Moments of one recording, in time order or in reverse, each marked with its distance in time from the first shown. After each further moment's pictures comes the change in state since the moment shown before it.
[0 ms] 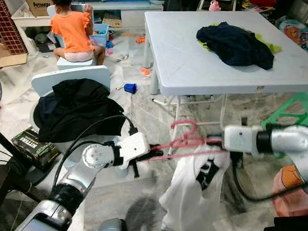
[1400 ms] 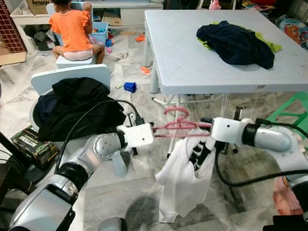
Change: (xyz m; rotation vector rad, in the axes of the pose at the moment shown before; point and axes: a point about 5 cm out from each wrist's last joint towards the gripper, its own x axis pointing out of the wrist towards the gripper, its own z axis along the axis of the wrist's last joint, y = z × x) left arm 0.006 0.019 -0.013 0.317 0.159 0.098; right arm 0.013 0.021 -0.007 0.089 -0.037 -0.008
